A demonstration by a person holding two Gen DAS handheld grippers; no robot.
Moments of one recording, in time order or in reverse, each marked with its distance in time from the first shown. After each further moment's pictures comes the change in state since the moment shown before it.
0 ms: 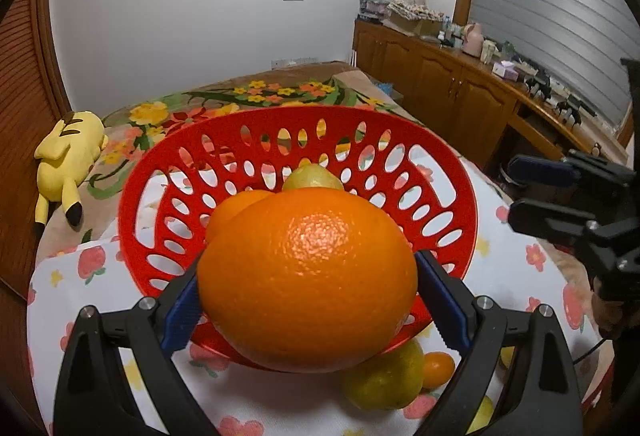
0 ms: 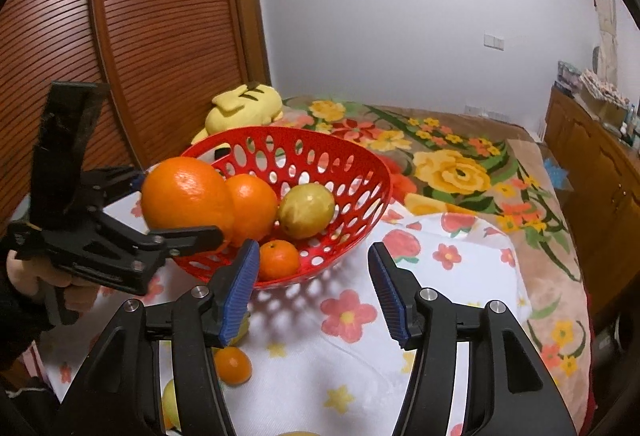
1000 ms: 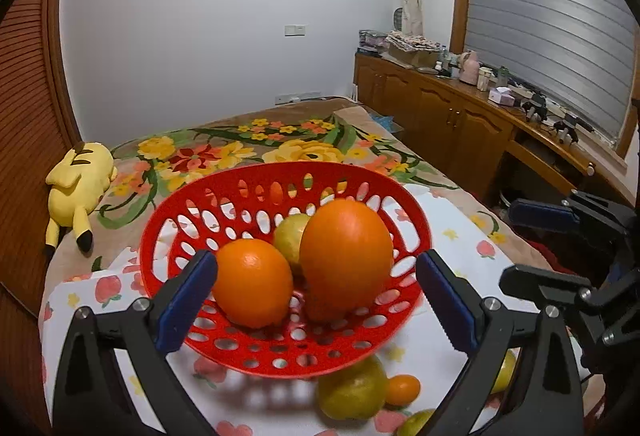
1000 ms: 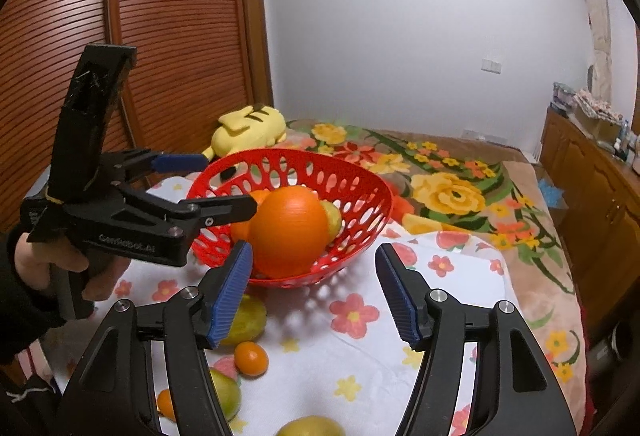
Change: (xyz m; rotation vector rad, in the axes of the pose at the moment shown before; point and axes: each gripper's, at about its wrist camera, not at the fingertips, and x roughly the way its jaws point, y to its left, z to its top) left arm -0.043 -0.019 0.018 0.007 -0.135 0.015; right arm -0.035 0.016 -0.007 -0.023 -0.087 -0.019
